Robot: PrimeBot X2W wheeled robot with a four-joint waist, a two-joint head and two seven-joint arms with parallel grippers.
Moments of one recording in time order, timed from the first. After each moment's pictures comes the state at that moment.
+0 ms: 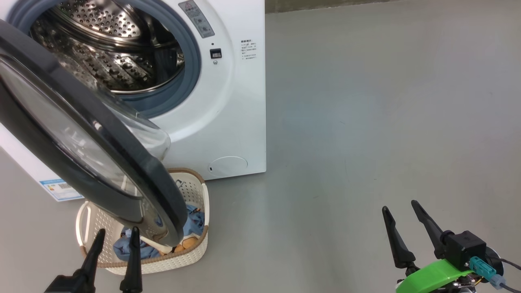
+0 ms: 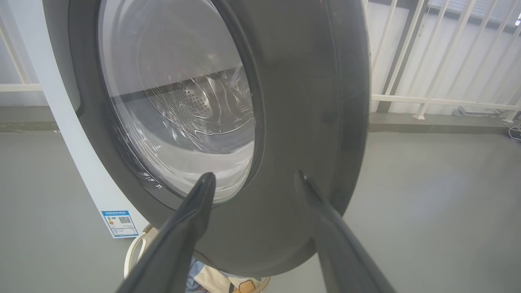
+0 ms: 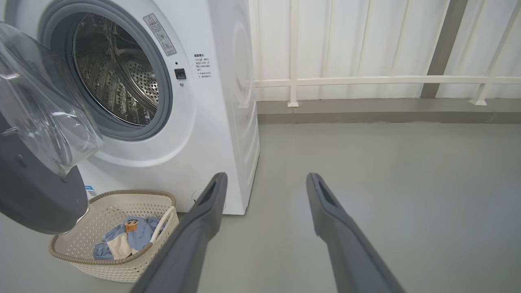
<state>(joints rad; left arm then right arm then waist) 0.06 0.04 0.03 0.07 -0.19 0.00 -0.26 -0.06 -0.10 0.01 0.22 0.16 0.13 -0.25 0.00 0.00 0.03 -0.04</state>
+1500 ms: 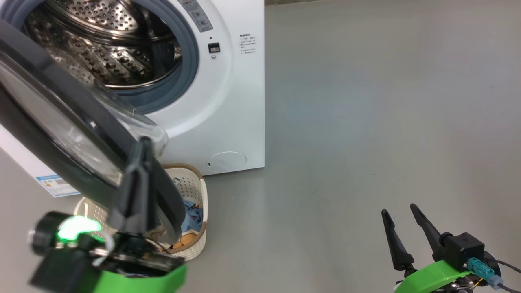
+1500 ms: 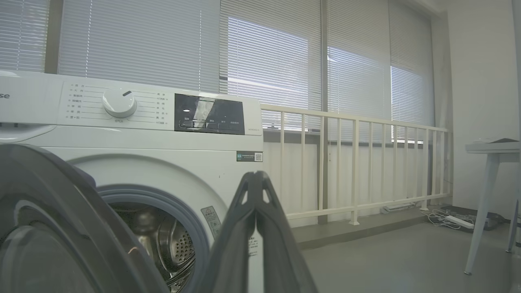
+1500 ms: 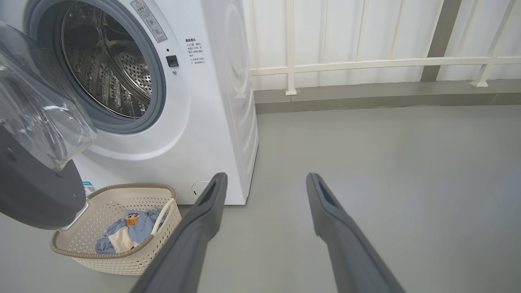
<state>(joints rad) -0.09 0.04 -0.15 -0.40 -0.19 -0.11 -0.26 -0.06 -0.09 0.00 0.25 0.17 0.13 -0.25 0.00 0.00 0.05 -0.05</state>
